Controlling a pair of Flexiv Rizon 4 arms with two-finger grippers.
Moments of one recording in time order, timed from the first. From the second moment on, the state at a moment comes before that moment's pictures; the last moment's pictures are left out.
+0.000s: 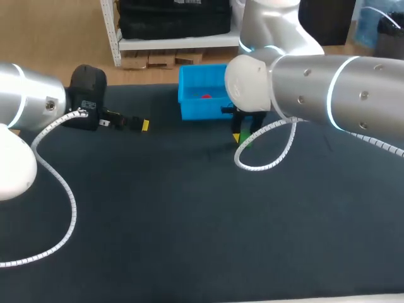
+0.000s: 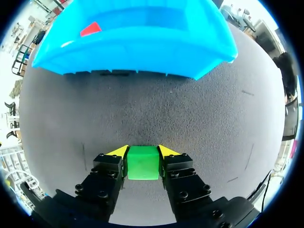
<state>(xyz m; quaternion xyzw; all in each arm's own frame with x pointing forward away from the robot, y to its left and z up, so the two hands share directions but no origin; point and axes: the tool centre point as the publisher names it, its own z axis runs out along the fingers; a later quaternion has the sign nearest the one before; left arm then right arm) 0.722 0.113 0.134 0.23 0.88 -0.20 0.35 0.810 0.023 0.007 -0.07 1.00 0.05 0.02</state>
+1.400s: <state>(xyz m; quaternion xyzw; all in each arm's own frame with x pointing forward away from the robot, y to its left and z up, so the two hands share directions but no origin) 0.722 0.113 0.134 0.23 0.88 -0.20 0.35 0.880 0.010 0.096 -0.11 0.98 0.00 0.13</state>
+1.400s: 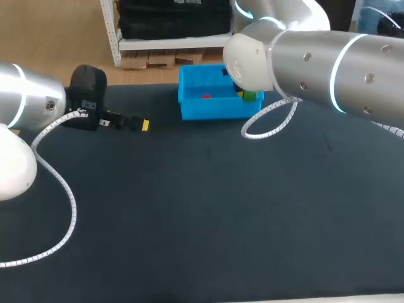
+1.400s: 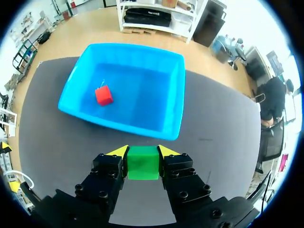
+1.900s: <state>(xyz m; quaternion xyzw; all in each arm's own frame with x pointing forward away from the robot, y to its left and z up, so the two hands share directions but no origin) 0.722 0.113 0.134 0.23 0.88 -0.20 0.35 0.923 0.020 0.085 -0.14 0.98 0.02 0.17</state>
